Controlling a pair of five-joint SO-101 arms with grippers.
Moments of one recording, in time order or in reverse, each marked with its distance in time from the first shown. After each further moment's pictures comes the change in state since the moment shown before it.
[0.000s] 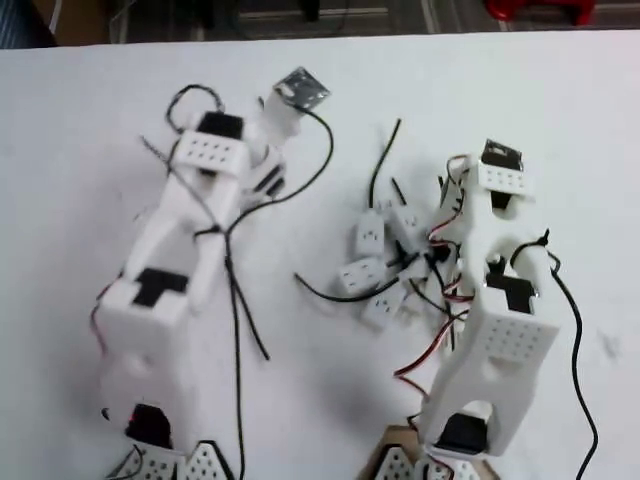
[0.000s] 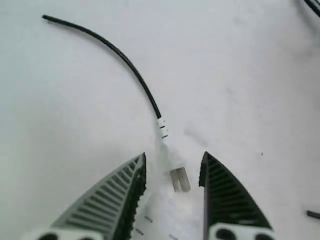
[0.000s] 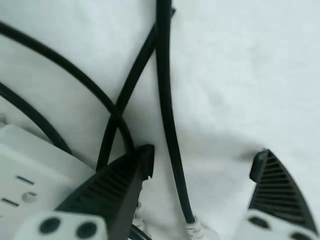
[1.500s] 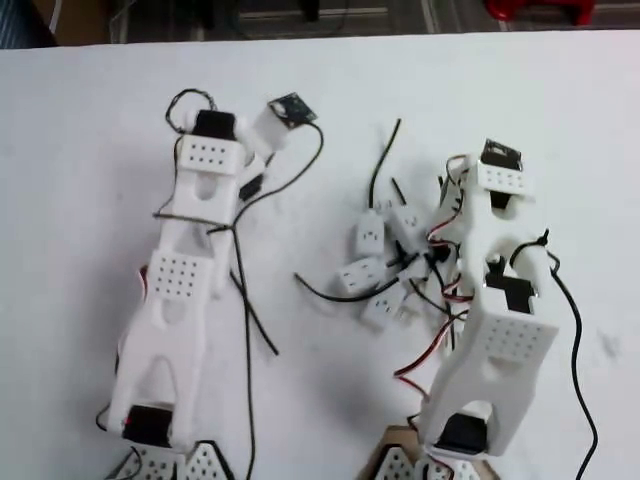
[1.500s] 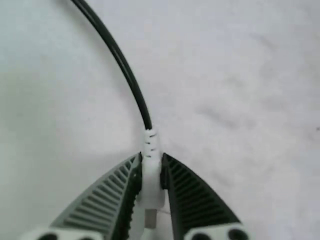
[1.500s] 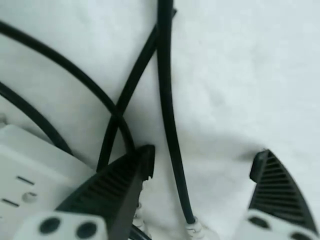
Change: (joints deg) left arm -4.7 41.3 -59.6 31.4 -10.0; right arm -0.2 0.0 0.0 -0.2 0.0
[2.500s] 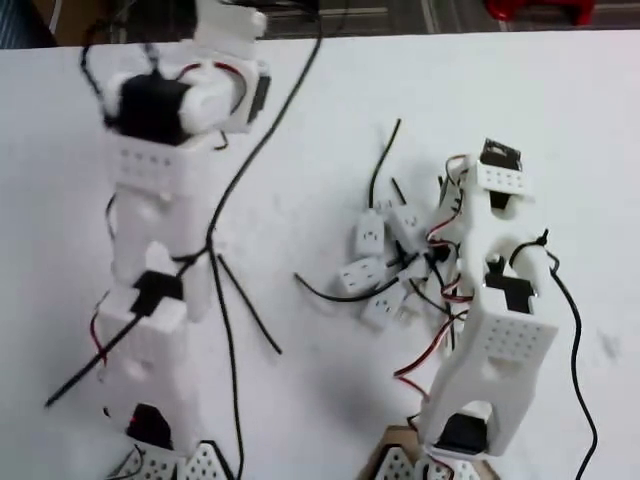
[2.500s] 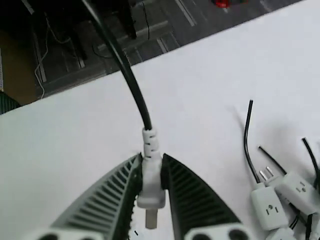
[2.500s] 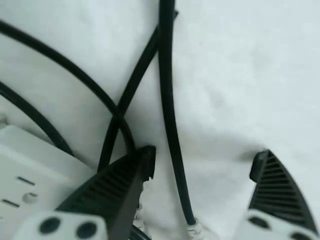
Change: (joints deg) left arm 6.1 -49.5 4.3 0.5 36.5; right arm -0.3 0.0 0.1 -0.5 0.0
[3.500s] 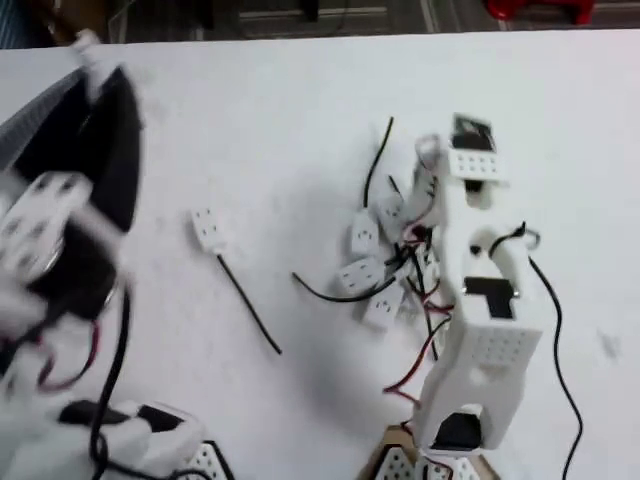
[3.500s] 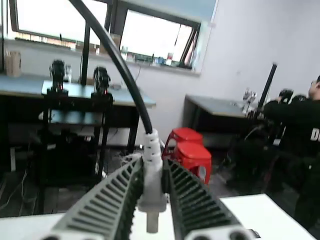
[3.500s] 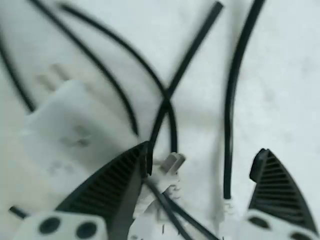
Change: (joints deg) left arm 3.9 -45.7 0.6 -0.4 16.4; right arm -9.8 -7.0 -9.2 10.0 -0.2
